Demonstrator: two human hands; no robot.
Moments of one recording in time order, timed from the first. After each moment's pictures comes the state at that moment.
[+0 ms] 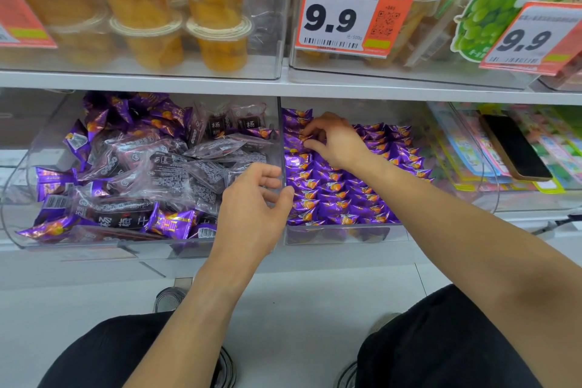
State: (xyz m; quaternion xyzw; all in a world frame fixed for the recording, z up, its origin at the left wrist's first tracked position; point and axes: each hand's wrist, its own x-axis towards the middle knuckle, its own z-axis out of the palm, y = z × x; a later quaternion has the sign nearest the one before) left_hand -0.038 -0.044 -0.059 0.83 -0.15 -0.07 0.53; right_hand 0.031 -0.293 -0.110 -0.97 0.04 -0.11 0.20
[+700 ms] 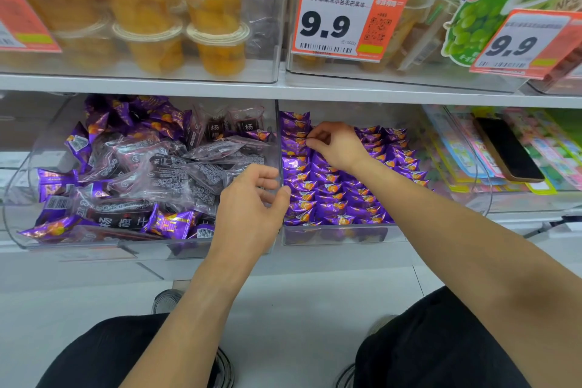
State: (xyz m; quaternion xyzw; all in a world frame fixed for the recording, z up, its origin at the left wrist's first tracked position) left_hand -0.038 -0.045 -0.059 0.83 -0.15 -0.07 0.54; right_hand 0.027 -0.298 -0.112 -0.94 0.12 -0.08 0.30
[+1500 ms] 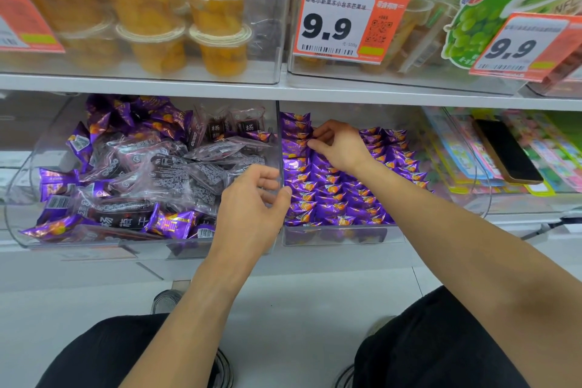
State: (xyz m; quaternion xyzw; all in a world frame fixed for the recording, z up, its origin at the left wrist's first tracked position) left_hand -0.035 -0.044 -0.062 0.83 -0.16 -0.07 0.53; right_hand 0.022 -0.297 -0.108 -0.93 0.16 -0.09 0.32
